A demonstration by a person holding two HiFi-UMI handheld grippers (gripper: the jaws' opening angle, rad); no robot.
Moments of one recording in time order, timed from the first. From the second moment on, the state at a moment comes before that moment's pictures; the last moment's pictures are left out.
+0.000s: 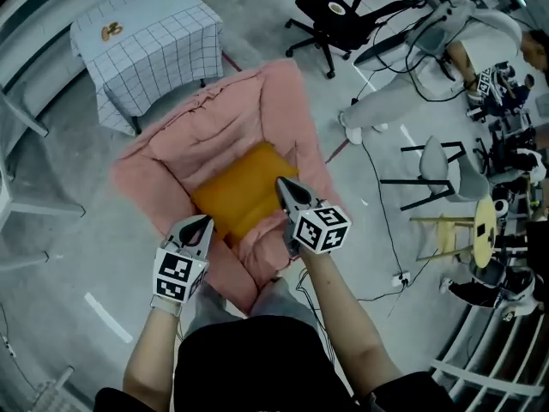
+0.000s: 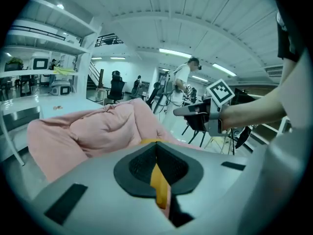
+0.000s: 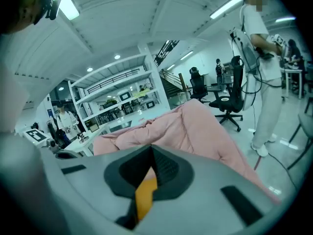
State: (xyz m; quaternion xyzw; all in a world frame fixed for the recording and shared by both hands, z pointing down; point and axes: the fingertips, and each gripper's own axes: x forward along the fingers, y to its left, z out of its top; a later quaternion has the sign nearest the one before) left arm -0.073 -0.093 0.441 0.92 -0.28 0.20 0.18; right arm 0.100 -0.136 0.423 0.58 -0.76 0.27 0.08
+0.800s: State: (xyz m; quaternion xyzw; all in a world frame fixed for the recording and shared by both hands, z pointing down) left arm -0.014 -0.039 0.271 0.97 -0.19 0.11 0.06; right arm 0.090 -0.012 0.254 0.60 -0.79 0.13 -0.03
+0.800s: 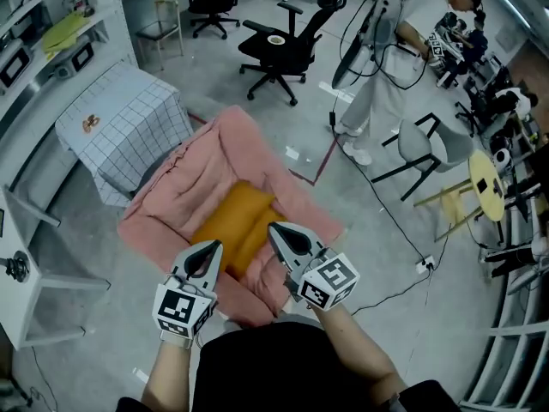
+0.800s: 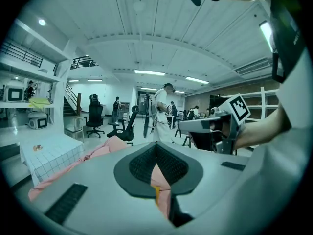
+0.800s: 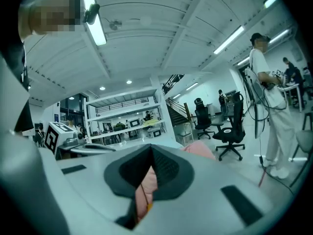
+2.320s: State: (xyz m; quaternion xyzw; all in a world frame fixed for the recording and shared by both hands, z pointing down) left arm 0.019 -0.016 0.205 0.97 -0.23 0.06 0.01; right arm 0.125 0.011 0.186 0.56 -0.83 0.05 -0.07
